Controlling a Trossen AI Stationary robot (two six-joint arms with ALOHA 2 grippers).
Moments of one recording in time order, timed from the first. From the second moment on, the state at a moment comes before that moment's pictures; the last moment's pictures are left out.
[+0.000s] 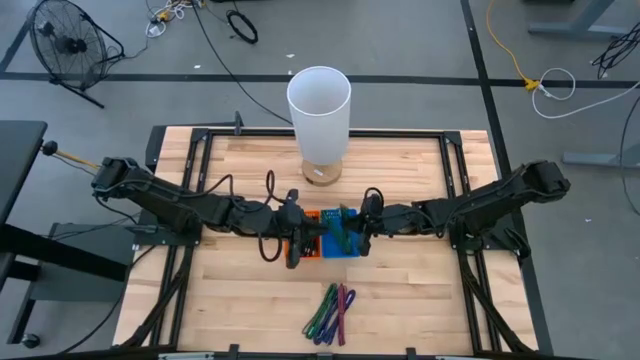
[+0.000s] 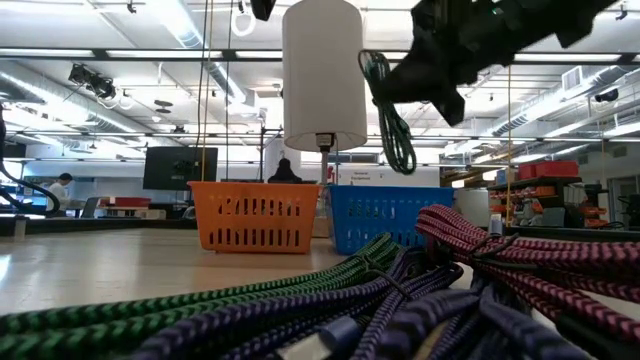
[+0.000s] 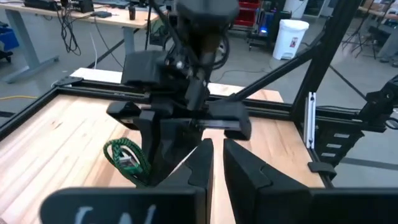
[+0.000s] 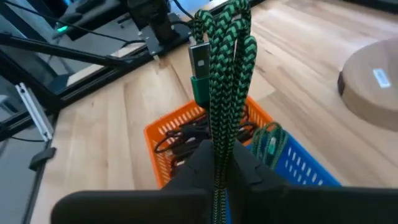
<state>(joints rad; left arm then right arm) -0.29 1.40 1.03 0.14 -0.32 -0.20 0.21 1.38 0.71 0.23 0.32 0.55</state>
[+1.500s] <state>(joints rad) -0.28 1.40 1.03 0.13 -0.32 -0.21 0.16 1.41 0.57 0.33 0.23 0.65</state>
